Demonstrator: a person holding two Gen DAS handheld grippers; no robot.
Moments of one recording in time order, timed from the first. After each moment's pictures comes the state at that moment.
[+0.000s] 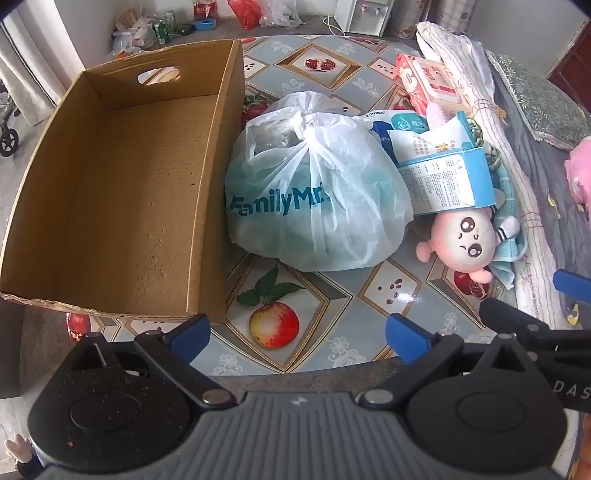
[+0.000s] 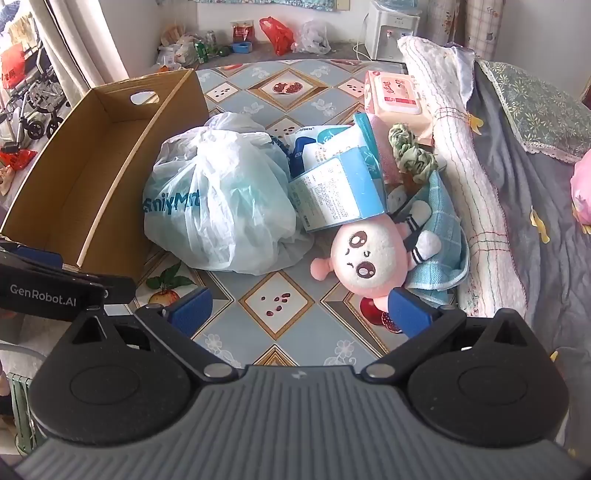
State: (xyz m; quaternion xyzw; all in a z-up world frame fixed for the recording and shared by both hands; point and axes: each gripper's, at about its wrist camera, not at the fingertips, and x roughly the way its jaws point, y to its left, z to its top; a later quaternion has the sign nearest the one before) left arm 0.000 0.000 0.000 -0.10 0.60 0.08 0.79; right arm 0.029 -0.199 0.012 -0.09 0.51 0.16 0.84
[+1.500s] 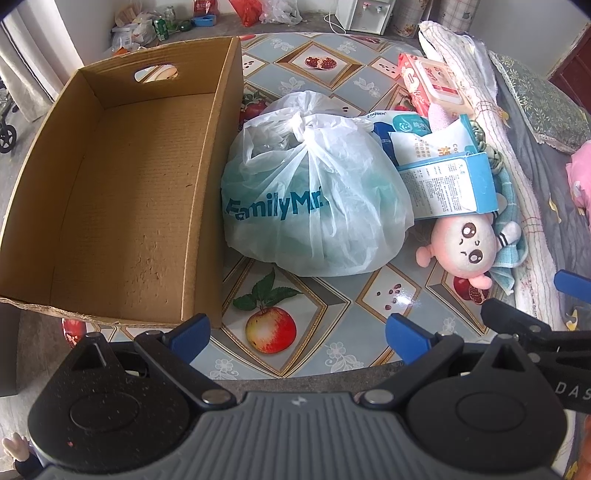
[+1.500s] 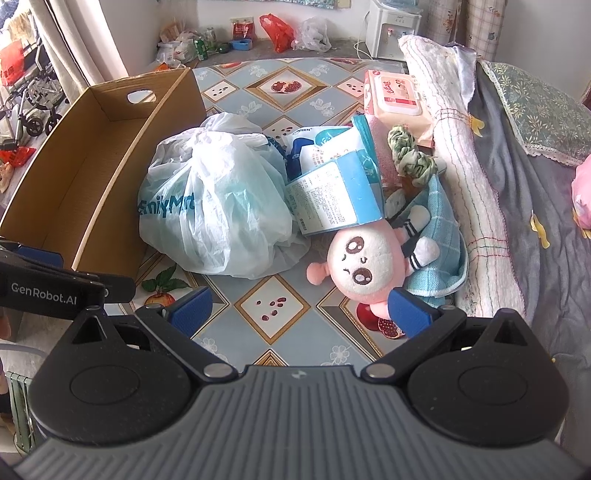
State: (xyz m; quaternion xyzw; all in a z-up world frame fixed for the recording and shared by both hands) left arm 0.009 0.001 -0.005 -0.10 0.60 0.07 0.79; right arm 0.040 -0.198 0.010 -0.09 0.51 0.16 0.84
